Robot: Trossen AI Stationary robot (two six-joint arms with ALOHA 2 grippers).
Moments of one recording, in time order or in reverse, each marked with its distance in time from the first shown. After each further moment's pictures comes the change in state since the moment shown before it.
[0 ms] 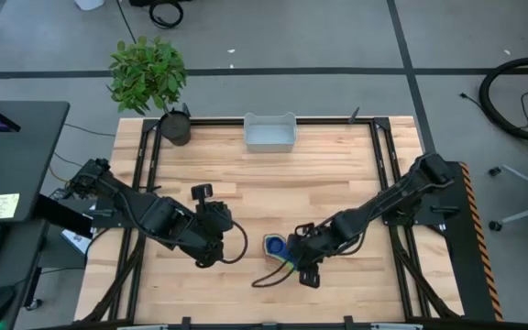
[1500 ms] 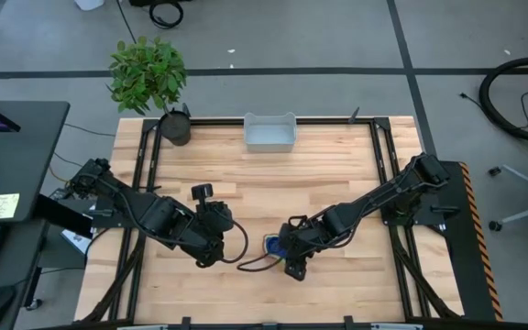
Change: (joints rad) left arm 0.003 0.000 0.000 0.003 0.008 0.000; right arm -0.059 0.043 0.106 -0.065 0.021 0.145
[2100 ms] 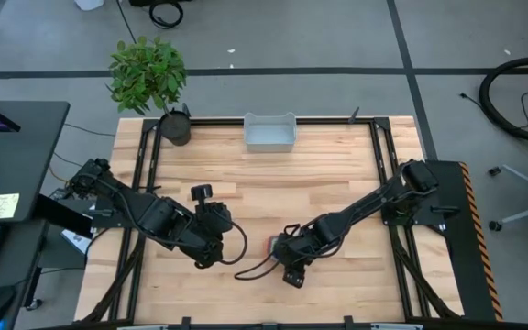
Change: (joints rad) left arm -0.007 -0.001 0.000 -0.005 0.001 0.001; right arm 0.004 0.110 0.000 0.027 -0.113 0.036
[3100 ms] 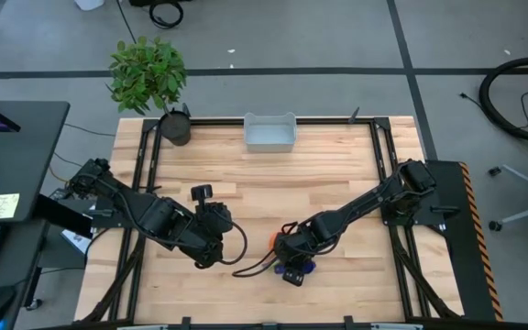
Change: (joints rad) left arm 0.000 0.000 0.000 0.003 0.000 -0.001; right arm -0.021 0.015 -0.001 0.010 -0.056 -0.069
